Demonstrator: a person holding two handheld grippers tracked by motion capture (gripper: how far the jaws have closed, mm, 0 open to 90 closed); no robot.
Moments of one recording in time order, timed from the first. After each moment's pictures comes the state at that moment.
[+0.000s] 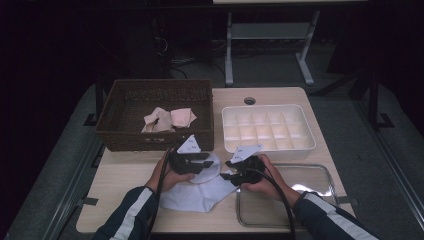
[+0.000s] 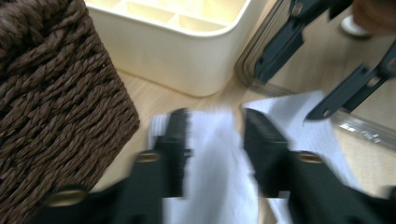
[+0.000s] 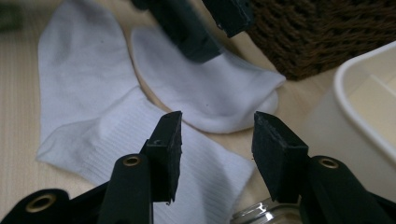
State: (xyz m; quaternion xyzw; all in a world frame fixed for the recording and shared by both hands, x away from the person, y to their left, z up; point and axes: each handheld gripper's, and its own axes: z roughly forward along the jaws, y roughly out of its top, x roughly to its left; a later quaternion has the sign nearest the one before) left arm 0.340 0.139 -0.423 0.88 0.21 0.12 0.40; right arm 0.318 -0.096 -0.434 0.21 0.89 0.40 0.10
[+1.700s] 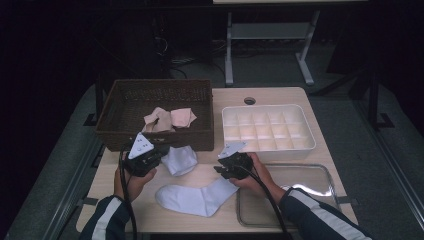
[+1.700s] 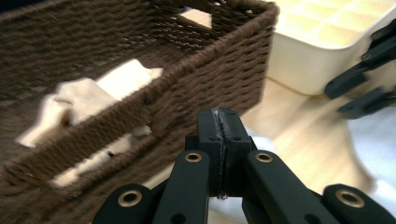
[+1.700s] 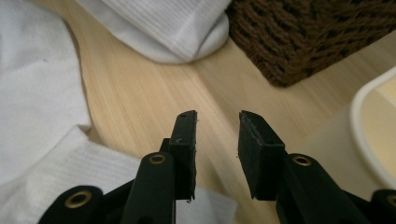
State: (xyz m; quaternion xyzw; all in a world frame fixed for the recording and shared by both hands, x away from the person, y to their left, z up) left arm 0.302 0.234 -0.391 0.80 0.33 0.23 0.44; right arm 0.331 -0.063 -0.442 0.25 0.89 0.36 0.13
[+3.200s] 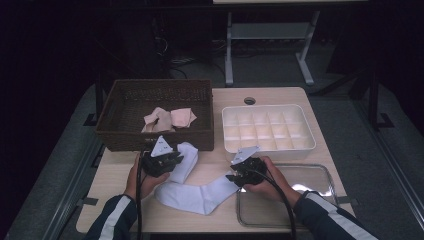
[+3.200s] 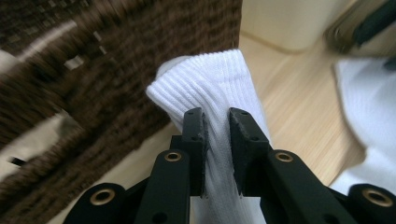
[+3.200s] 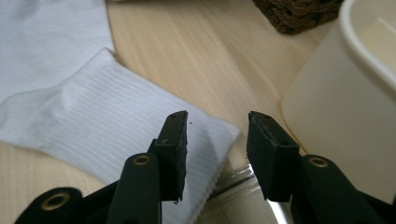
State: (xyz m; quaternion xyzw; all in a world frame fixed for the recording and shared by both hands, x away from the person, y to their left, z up) left arm 0.325 0.208 -0.417 0.85 0.31 0.20 0.38; right arm 0.319 -0.099 -0.444 0.23 0.91 0.33 0.10
